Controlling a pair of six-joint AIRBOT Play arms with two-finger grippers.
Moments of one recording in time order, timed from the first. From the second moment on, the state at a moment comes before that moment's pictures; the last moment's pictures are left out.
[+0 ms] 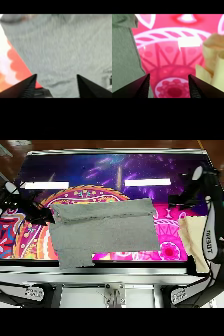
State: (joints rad) left arm 0.23 -1.58 1.36 1.24 -1.55 -1.37; right arm -0.15 -1.73 1.74 -1.52 1.58 1.46
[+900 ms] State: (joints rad) left arm 0.44 -1.11 0.39 0.87 -1.11 -1.20; right arm -0.39 -1.49 1.21 -1.18 1.52 1.35
